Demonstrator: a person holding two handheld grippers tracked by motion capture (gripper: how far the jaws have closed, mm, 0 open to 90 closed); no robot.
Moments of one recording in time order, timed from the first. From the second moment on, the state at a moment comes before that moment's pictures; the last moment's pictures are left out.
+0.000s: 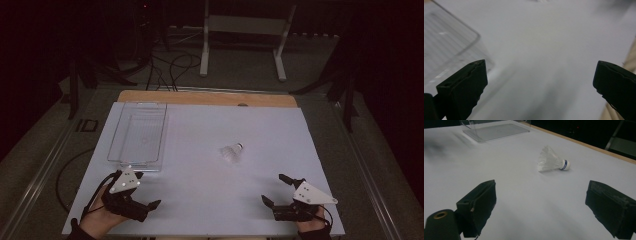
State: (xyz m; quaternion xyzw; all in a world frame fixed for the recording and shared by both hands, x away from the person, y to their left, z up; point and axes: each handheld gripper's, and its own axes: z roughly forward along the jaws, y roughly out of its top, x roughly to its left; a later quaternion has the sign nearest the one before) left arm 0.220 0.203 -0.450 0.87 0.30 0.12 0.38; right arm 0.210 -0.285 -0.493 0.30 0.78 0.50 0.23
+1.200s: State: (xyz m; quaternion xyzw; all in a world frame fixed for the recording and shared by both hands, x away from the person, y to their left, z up) left arm 0.234 0.150 -0.446 0.93 0.27 0.04 0.26; right arm 0.210 -0.283 -0.494 0.30 0.78 0.50 0.23
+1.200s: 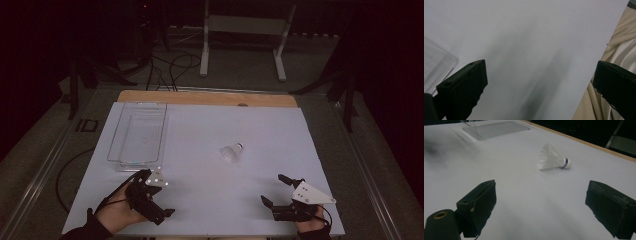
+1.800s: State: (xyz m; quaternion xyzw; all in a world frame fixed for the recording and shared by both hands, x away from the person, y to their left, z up) left arm 0.245 0.126 -0.440 0.94 0.23 0.02 0.23; right arm 0.210 -0.284 -0.494 0.30 0.78 0.49 0.24
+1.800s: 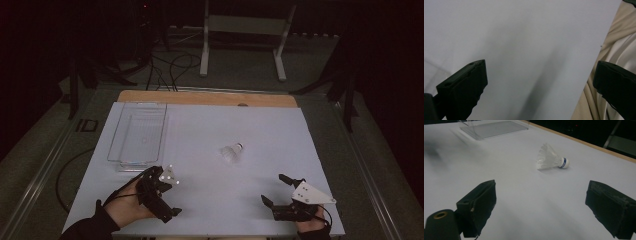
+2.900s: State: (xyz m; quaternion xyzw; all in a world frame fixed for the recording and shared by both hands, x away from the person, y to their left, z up) left arm 0.276 0.080 -0.445 0.96 0.21 0.00 0.17; right arm 0.209 -0.282 -0.494 0.30 0.79 0.49 0.23
